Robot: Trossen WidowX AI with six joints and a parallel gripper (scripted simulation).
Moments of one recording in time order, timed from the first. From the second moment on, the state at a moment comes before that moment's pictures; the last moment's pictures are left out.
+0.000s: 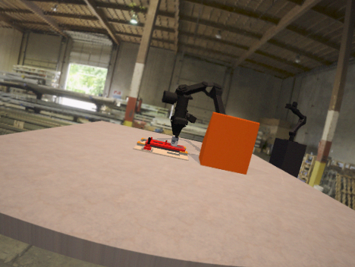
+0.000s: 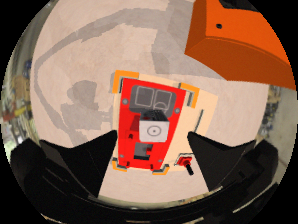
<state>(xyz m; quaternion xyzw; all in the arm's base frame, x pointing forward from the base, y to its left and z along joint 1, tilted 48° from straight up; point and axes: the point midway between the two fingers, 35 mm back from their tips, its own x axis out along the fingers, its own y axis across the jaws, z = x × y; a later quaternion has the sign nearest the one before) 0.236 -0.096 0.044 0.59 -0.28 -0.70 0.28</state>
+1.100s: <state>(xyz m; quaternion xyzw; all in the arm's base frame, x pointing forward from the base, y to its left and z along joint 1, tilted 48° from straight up) 0.228 -0.123 0.018 0.57 -0.28 -0.71 0.30</state>
